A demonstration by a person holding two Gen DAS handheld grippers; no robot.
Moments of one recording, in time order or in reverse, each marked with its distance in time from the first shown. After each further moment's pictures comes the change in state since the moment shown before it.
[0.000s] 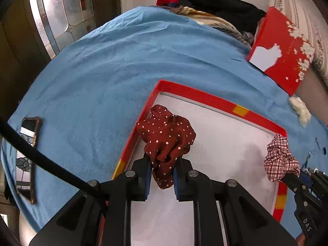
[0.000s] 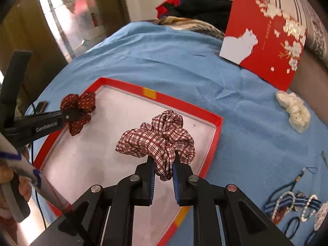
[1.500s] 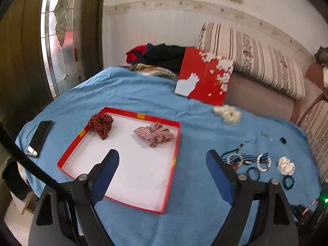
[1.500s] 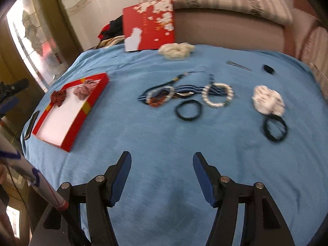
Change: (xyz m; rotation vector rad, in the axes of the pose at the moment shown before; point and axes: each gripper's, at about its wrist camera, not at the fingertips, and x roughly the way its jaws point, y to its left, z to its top) left arm -0.199 -0.161 -0.160 0.077 -0.410 -0.082; right arm -0.185 -0.163 -0.239 0.317 -0.145 -0.117
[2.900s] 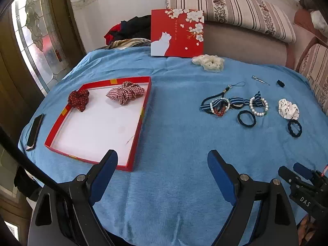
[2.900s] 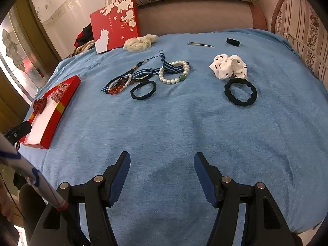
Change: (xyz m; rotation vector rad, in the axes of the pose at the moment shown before) left arm 0.016 -0.086 -0.075 0.227 0.198 0.047; right arm -0.001 -0.056 -0.038 0.135 0.009 -0.071
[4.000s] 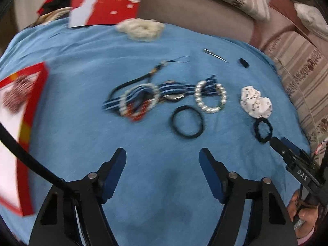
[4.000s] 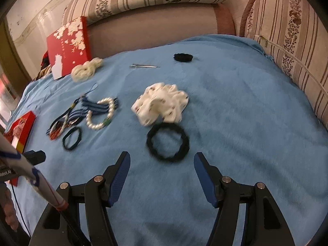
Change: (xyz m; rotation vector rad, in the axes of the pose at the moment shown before) left arm 0.119 -0.111 0.048 0.067 0.232 -0.416; right arm 0.019 -0.108 0.071 0.083 -0.058 -0.168
